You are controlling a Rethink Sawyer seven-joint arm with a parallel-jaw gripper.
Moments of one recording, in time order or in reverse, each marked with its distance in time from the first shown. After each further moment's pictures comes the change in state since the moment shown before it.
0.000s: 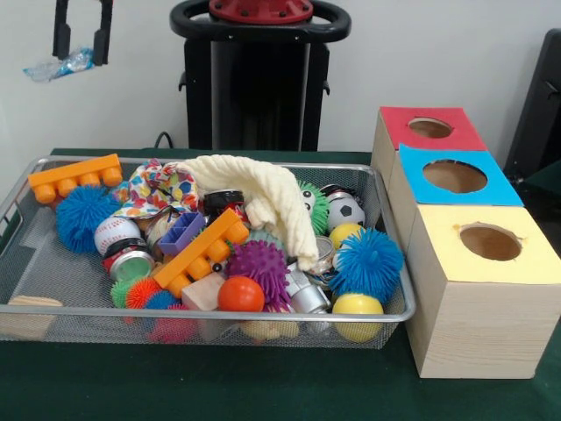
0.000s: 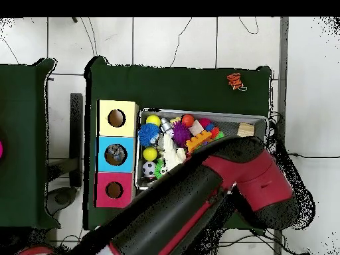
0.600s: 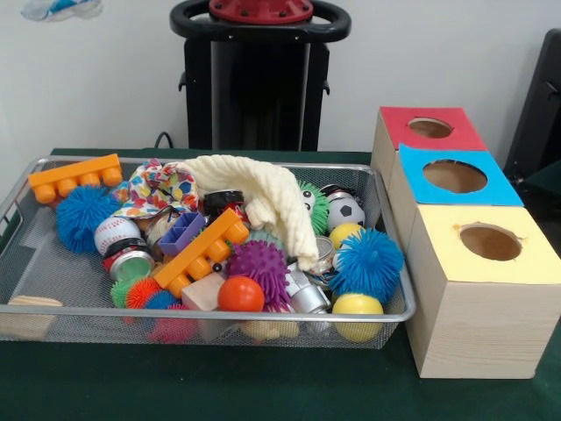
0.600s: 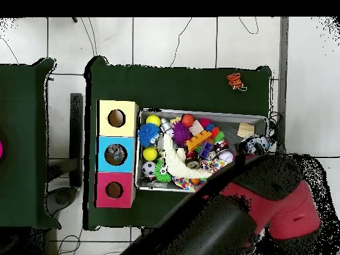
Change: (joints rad) arm -0.026 -0.183 0.013 0.014 0.069 -0.064 0.000
